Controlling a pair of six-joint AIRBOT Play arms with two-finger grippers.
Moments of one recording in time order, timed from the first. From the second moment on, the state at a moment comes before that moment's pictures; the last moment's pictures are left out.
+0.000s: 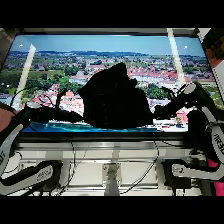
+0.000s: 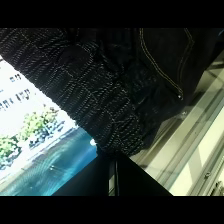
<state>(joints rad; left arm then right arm) 0.09 -1.24 0.63 0.59 -1.17 -0.52 -0.13 -1.43 0.95 -1.12 1.42 1.29</state>
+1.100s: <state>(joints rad) -0.08 -1.25 0.95 0.38 -0.82 -0.75 -0.13 -1.48 1.25 -0.61 1.05 1.28</state>
